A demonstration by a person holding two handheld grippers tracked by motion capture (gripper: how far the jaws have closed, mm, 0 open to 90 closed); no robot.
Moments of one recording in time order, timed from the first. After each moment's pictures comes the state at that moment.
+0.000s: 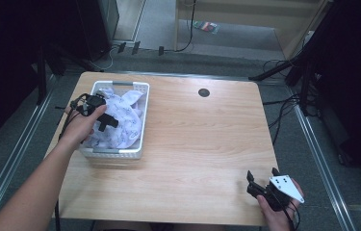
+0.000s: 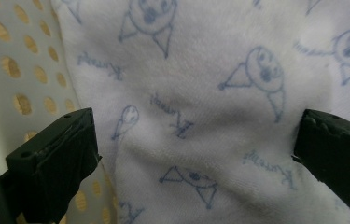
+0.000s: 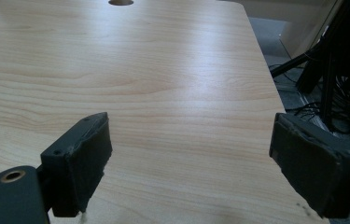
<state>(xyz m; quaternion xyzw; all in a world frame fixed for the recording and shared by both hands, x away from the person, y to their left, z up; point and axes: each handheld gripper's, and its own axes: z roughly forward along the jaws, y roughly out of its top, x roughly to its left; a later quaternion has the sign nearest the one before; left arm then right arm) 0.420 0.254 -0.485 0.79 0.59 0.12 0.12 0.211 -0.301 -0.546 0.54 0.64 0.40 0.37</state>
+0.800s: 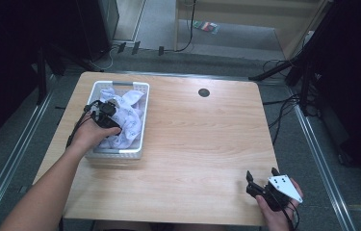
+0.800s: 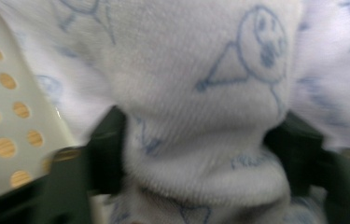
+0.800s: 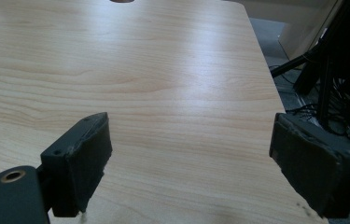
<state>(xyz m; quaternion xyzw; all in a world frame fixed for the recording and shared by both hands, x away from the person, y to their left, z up) 0.420 0.231 -0.505 0.82 0.55 0.11 0.08 0.211 -0.299 -0.547 0.53 0.65 0.40 0.38</state>
